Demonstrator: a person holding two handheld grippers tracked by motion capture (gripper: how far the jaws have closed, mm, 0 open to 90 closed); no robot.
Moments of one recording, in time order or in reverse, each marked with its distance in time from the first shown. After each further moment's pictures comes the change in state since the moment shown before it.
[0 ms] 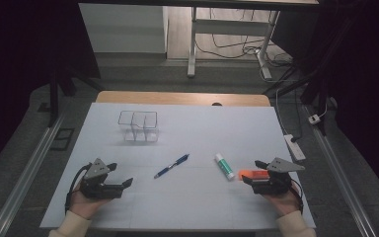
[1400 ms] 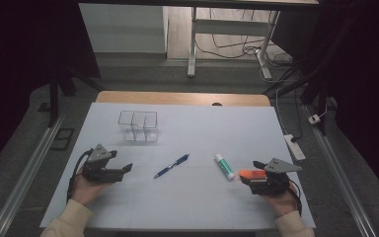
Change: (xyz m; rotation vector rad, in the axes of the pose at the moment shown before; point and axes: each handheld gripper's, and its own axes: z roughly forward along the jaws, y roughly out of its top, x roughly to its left) left arm 0.031 0.026 0.019 0.006 0.049 -0.005; right arm 0.004 0.000 0.004 0.010 -0.001 -0.016
